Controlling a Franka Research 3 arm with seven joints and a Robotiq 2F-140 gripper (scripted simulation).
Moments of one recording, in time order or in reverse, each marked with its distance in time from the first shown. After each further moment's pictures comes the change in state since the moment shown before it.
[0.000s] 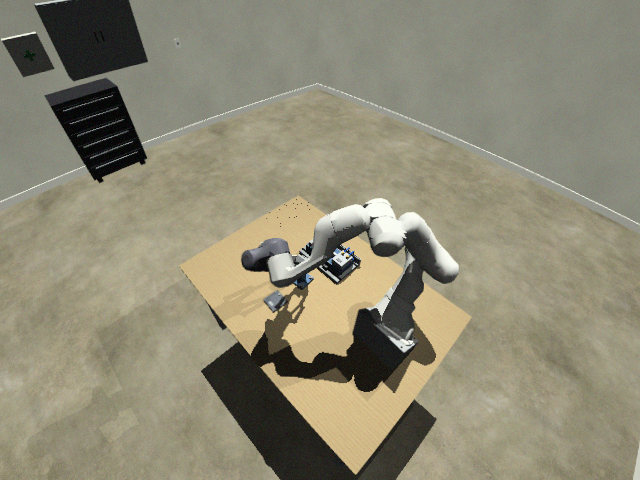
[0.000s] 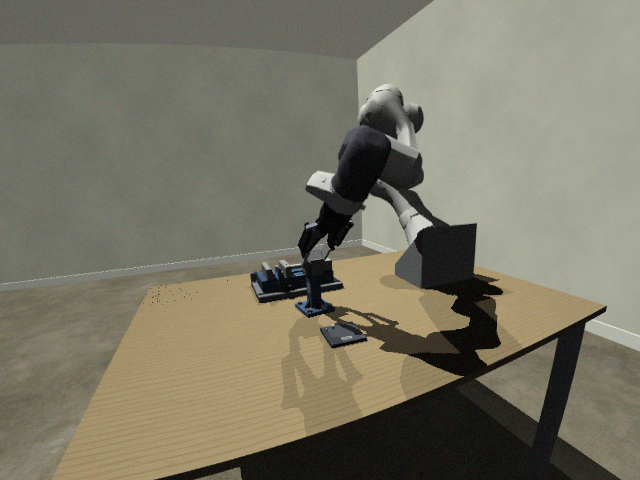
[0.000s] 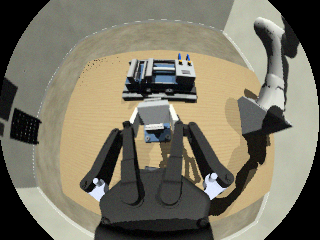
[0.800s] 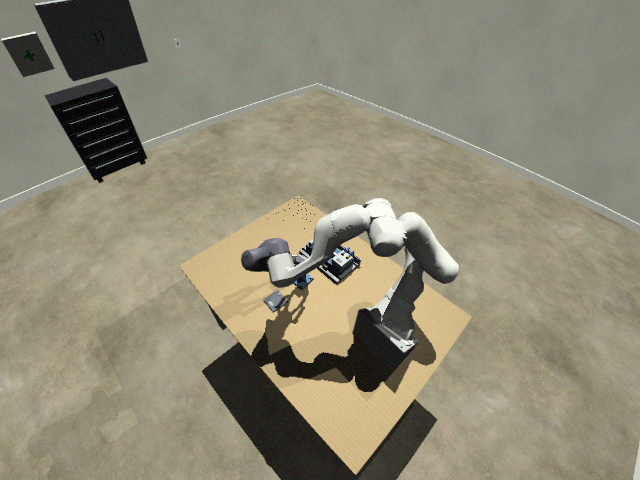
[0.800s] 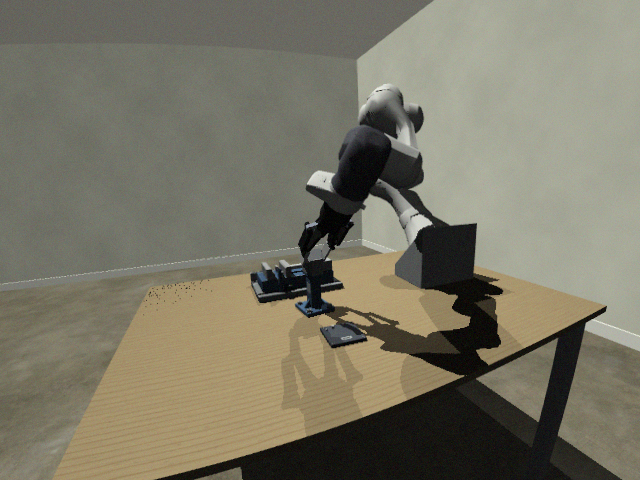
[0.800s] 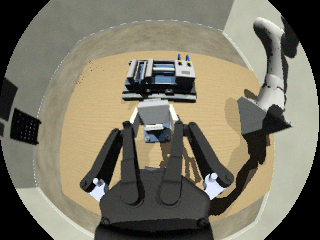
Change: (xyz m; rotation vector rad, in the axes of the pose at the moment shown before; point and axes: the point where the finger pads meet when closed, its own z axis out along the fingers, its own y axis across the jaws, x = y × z) arm 0.001 0.001 -0.001 -0.001 0.003 0.000
